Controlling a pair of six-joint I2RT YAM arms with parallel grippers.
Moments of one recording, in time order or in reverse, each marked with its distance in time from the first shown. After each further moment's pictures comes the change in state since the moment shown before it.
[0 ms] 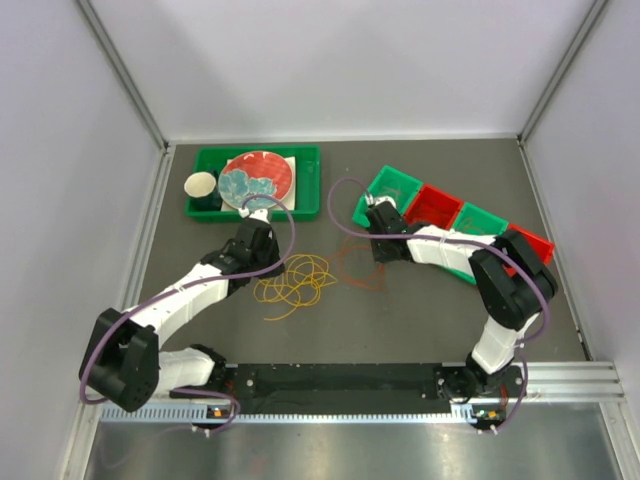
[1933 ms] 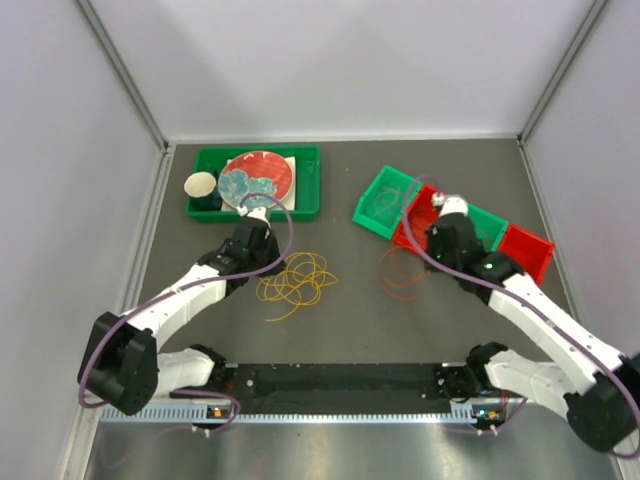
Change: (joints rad) left arm 0.014 -0.018 0.000 0.015 0.034 -0.005; right arm -0.143 -0.811 -0.177 -0.294 0.071 -0.005
